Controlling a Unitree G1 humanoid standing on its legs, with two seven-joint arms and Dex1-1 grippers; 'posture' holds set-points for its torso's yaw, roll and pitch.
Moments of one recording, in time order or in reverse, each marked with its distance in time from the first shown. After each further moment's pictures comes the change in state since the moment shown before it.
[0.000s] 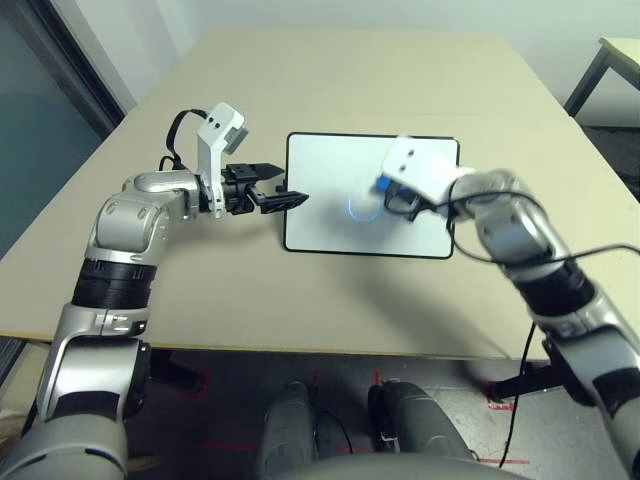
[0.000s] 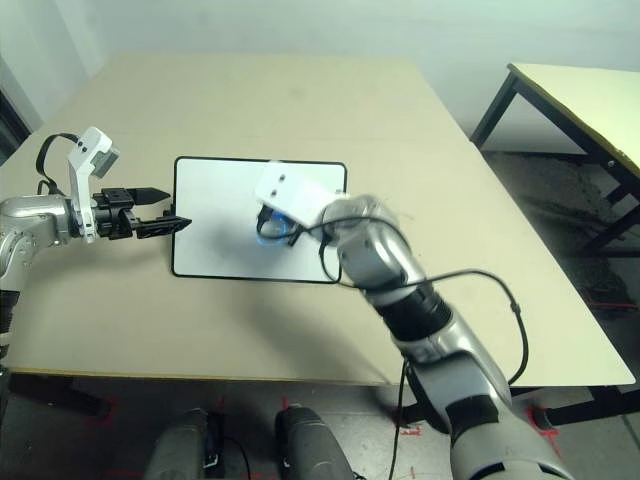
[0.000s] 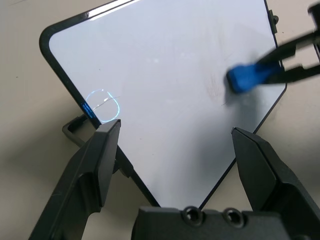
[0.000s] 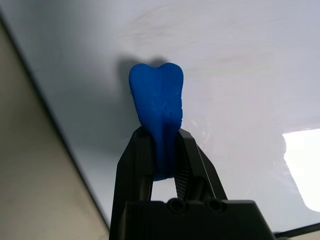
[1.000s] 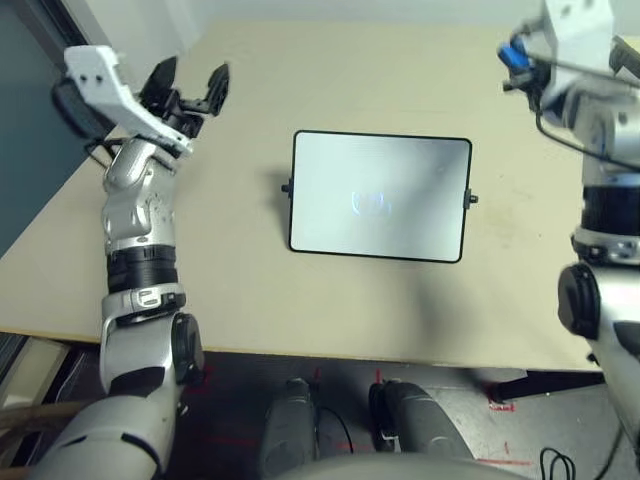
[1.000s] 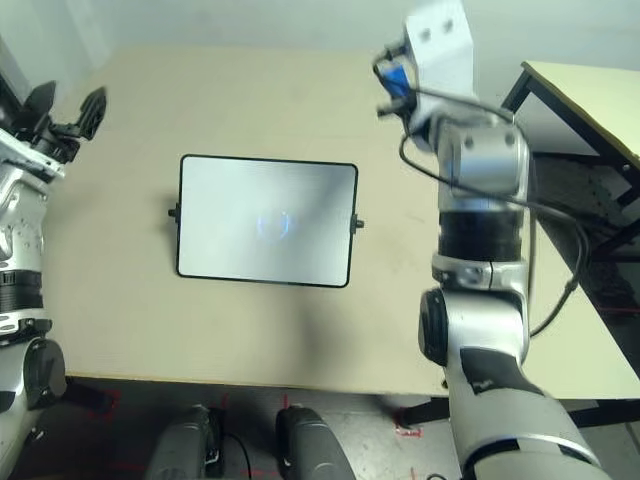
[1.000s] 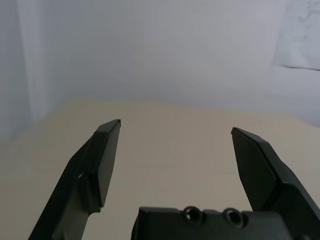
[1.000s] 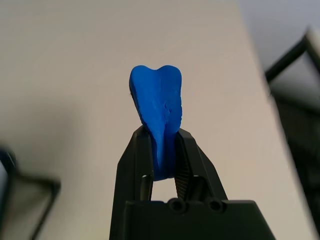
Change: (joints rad) left arm -0.038 -0.243 0.406 0.352 0.043 -0.730 0.604; right arm -0.110 -0.032 -0.660 0.446 0.153 -0.118 -0.468
